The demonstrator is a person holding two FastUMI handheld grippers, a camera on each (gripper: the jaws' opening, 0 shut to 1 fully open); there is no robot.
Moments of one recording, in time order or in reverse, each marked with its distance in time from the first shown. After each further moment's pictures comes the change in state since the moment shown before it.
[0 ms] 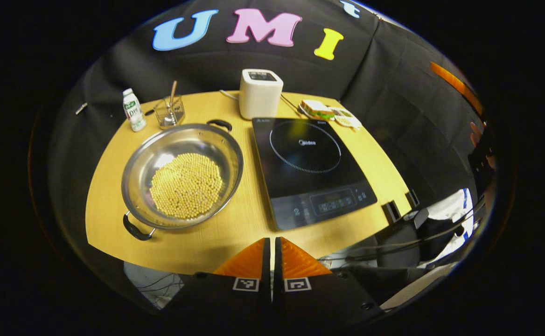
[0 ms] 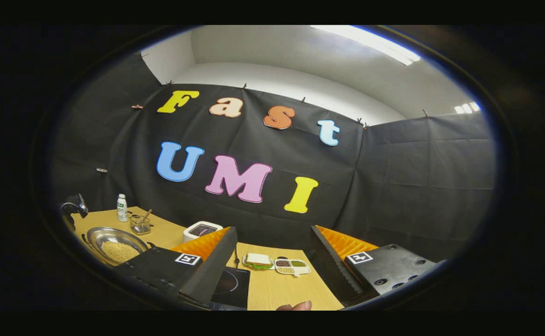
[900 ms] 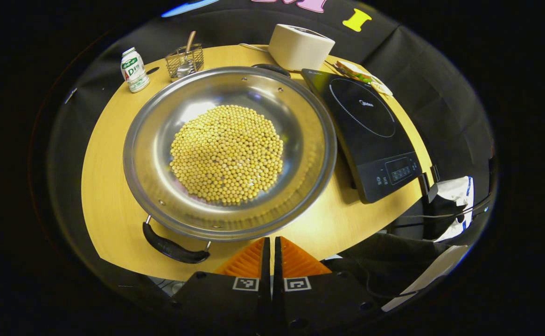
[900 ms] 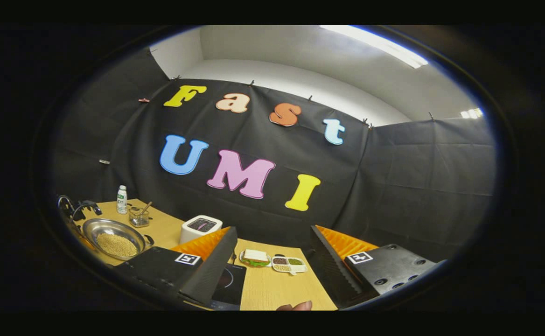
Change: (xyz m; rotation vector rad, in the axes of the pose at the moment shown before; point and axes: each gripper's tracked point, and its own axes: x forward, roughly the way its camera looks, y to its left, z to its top) left arm 0.041 0.135 -0.026 -0.034 0.257 0.017; right arm -0.003 0.000 -0.012 -0.050 0.016 0.017
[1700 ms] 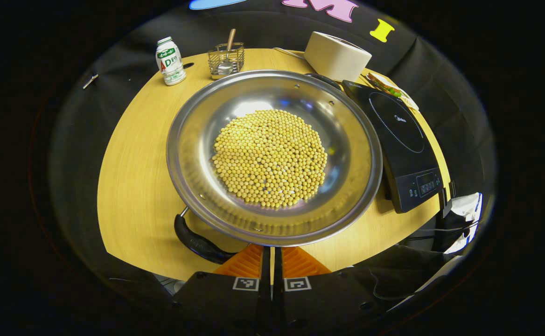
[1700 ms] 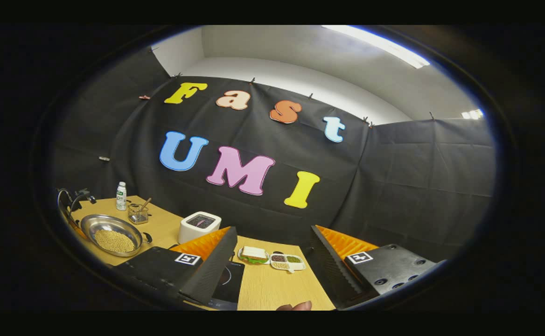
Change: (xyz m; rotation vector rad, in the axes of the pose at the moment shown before) left arm -0.006 0.059 0.003 -0.082 -0.047 0.092; right arm -0.002 -0.001 -0.008 -0.011 0.024 0.002
